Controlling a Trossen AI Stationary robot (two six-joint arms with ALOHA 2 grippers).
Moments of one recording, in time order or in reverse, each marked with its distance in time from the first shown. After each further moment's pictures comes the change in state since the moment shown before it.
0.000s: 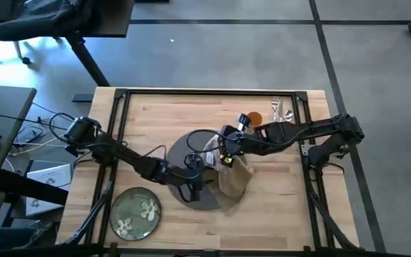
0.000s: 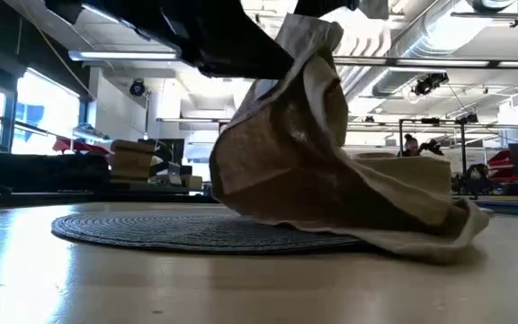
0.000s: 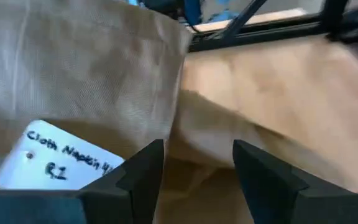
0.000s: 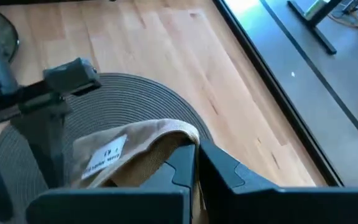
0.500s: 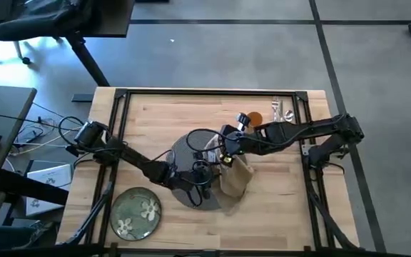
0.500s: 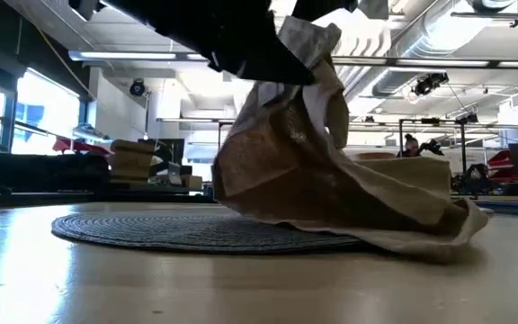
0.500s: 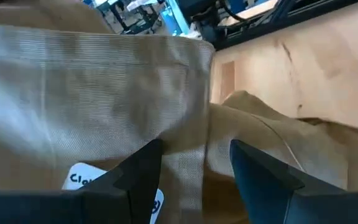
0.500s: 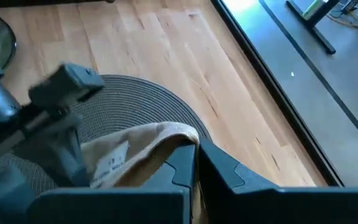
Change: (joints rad) left arm 0.001 0.112 0.107 0.002 -0.171 0.169; right arm -0.008 0.005 0.000 0.011 0.000 0.005
